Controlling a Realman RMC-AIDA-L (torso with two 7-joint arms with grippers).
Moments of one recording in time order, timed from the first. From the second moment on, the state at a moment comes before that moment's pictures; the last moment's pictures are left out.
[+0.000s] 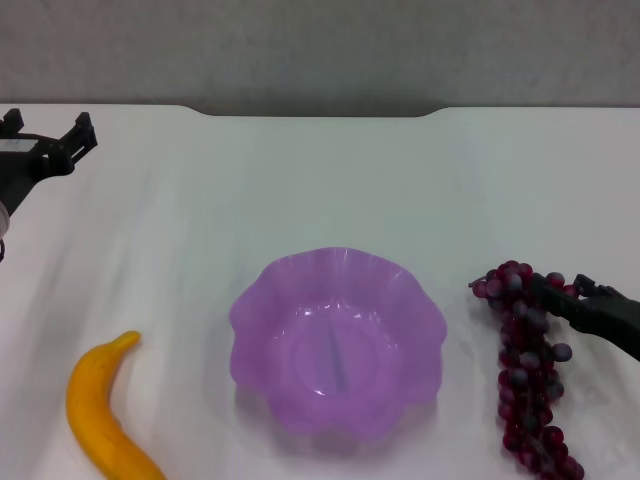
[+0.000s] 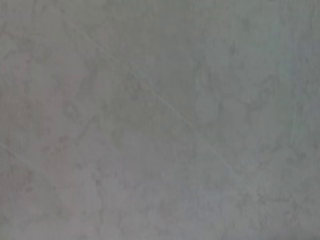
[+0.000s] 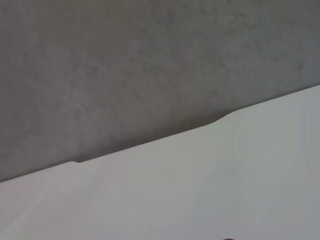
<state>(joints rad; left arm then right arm) -0.25 -2.03 -1.56 -1.02 0.09 -0.23 2.73 0.44 2.01 -1.06 -0.12 2.15 1.00 -2.07</state>
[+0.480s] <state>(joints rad) -0.26 -2.03 -1.56 -1.02 0.09 -0.23 2.73 0.45 2.02 -1.06 -0.07 2.16 0.99 -2.10</state>
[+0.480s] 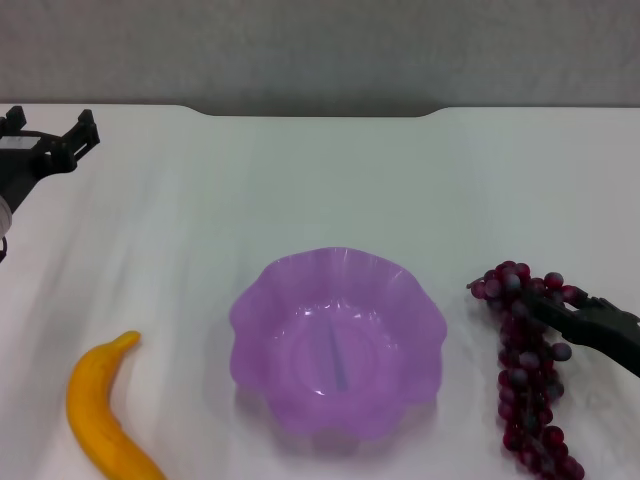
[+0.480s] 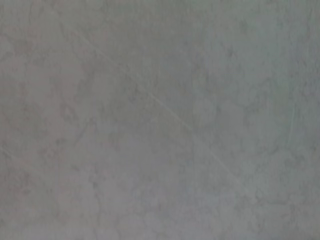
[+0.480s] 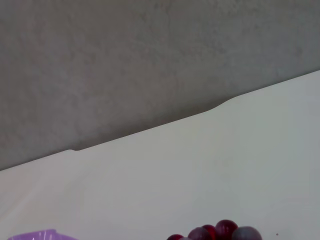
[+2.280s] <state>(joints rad) -0.26 -2.03 -1.54 -1.01 0.09 -0.22 2.73 0.49 2.02 -1.00 -0.01 2.14 0.98 -2.20</state>
